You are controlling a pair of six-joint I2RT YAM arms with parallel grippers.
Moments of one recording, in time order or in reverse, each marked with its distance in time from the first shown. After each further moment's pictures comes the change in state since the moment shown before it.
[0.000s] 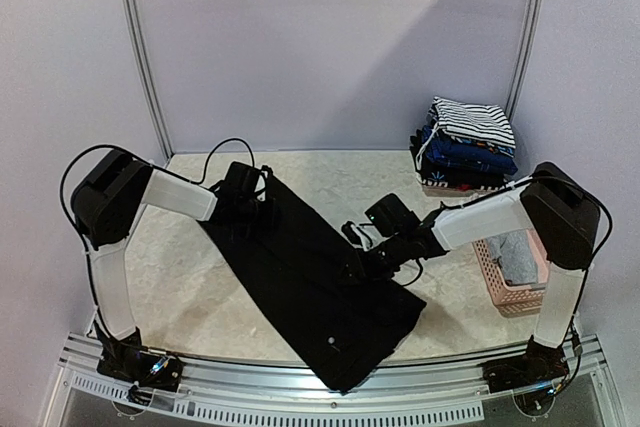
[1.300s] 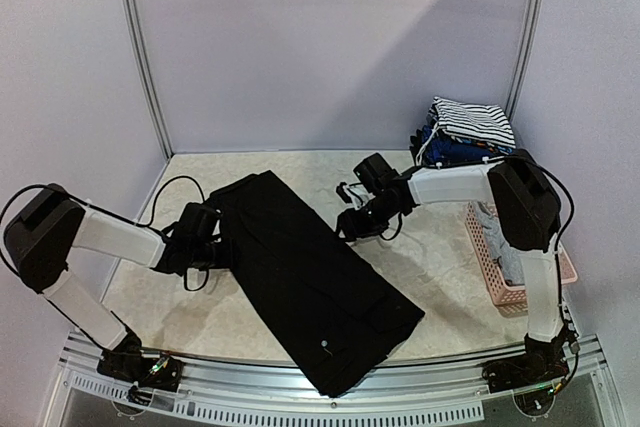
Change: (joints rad) left arm -0.013 -0.458 -0.569 0.004 -0.096 -0.193; right arm -0.136 0.272 0.520 -0.336 0.160 -0.294
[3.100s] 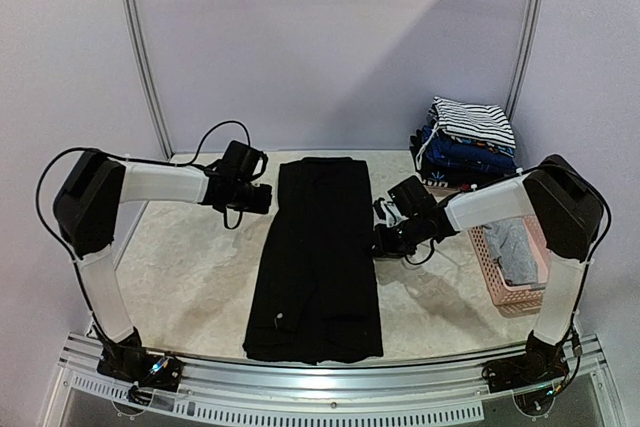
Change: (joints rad) left arm -0.008 0.361 0.698 -0.328 -0.019 0.220; right arm -0.041 -0.256 -0.491 0.319 0.008 0.273
